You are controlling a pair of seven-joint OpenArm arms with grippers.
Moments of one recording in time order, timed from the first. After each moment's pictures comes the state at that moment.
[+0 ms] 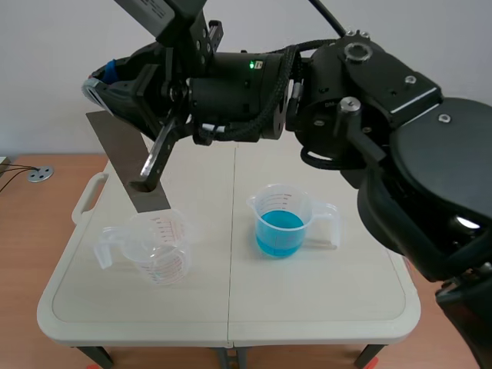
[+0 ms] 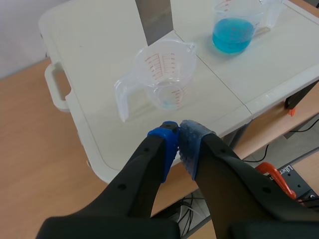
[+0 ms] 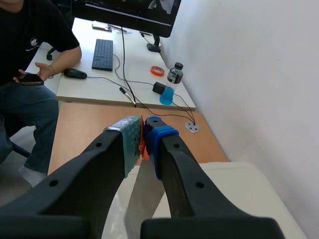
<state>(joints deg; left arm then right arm) 68.8 -23.4 -22.2 118.7 -7.8 -26.4 -20.0 15.0 9.3 -30.7 95.5 3.8 45.5 0.4</state>
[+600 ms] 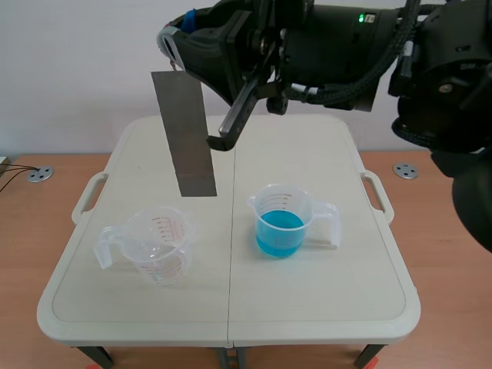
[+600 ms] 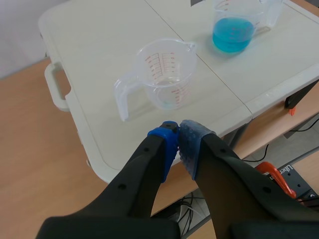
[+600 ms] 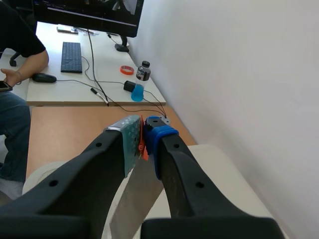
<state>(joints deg) 68.8 -23.4 -22.2 118.7 -7.8 -26.5 -20.0 8.8 17.7 -18.7 107.6 15.3 45.4 -6.5</state>
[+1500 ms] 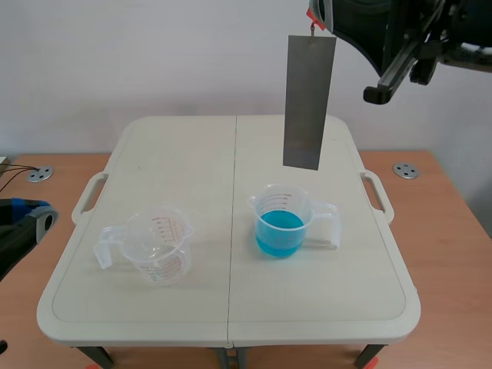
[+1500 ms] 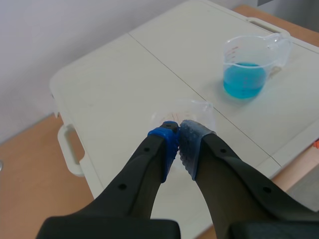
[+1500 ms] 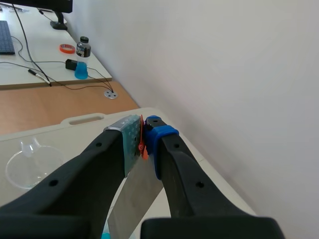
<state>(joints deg) 48.3 -25.9 -16.8 118.7 -7.8 -28.1 -10.3 1.5 28.7 1.3 112.6 24.7 45.4 -9.4</state>
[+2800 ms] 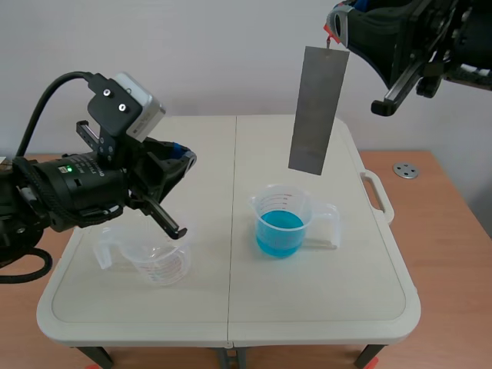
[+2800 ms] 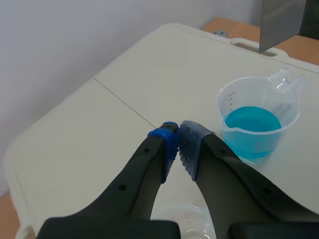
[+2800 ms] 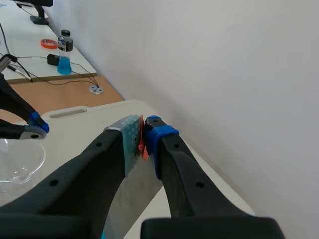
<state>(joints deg) 5.3 -21.1 14.1 96.4 -0.3 -24.5 2.4 1.5 28.7 1.9 106.5 18.8 45.4 -1.5</state>
